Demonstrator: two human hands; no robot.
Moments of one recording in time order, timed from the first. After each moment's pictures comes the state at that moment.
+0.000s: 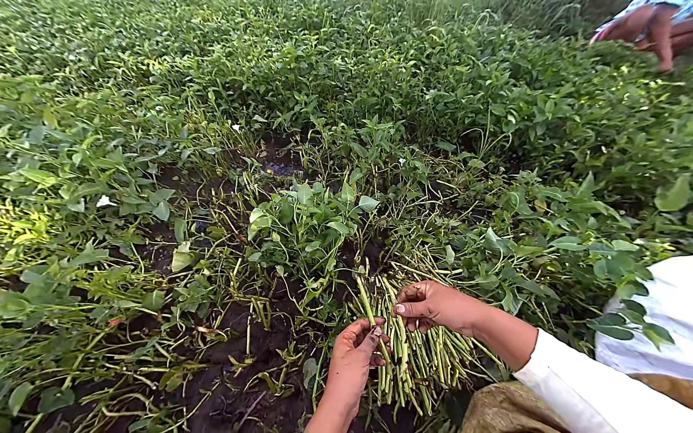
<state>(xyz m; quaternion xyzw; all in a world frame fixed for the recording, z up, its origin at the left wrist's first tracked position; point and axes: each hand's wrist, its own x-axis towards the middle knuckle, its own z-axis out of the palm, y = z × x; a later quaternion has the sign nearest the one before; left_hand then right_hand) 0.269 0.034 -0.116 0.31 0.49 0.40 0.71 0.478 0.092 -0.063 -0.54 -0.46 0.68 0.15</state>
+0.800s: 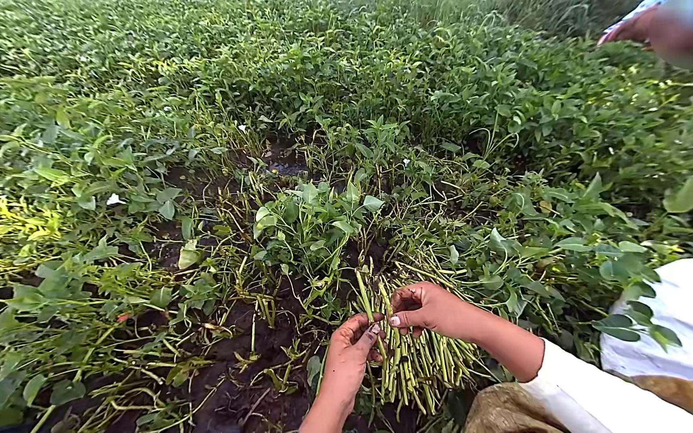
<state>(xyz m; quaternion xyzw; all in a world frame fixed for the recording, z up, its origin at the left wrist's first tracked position) 0.258 0.037 -0.110 0.35 0.48 0.41 0.69 0.457 0.083 -0.047 -0.52 -0.55 0.64 0.15</state>
